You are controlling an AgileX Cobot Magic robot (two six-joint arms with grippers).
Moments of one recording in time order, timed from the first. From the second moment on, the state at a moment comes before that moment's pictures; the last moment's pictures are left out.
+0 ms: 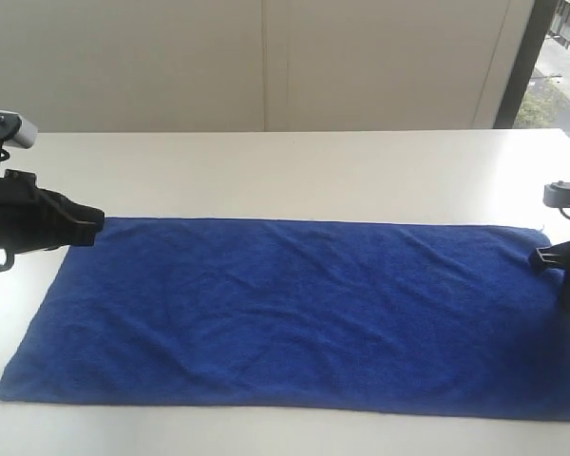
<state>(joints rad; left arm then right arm) -0.10 1.48 -0.72 1.58 -0.50 -1.44 -0.39 2.03 -1.27 0.16 0.87 -0.40</state>
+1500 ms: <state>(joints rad) -0.10 1.48 -0.60 1.53 -0.33 -1.46 0.45 2.09 -1.75 0.26 0.88 -0.24</state>
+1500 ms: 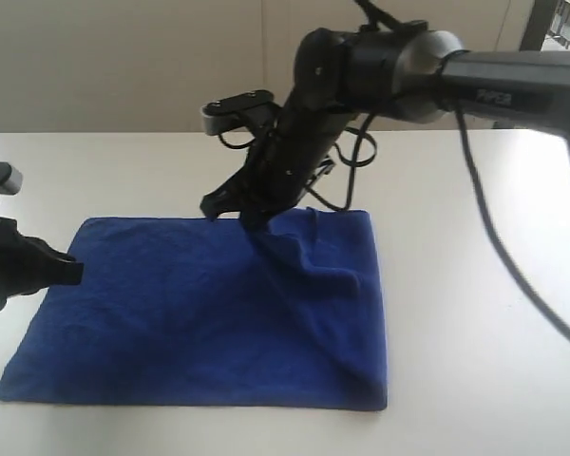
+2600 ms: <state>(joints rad) -0.10 1.32 -0.55 1.38 0.10 -1.40 0.65 2.38 -2.36 0.22 1.02 -0.13</state>
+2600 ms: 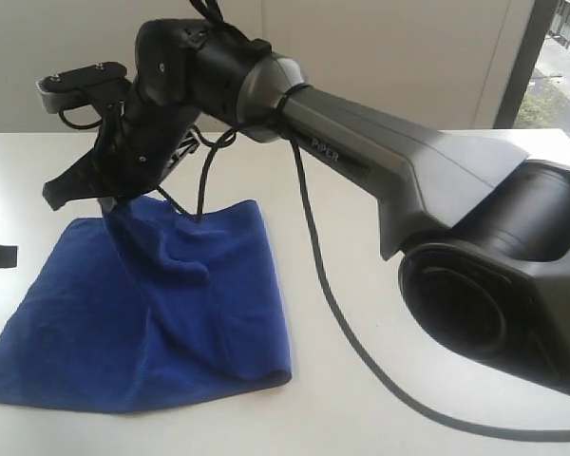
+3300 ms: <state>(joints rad) -0.10 1.37 -0.53 1.37 -0.08 -1.37 0.65 2.30 -2.52 0.07 1.22 -0.09</state>
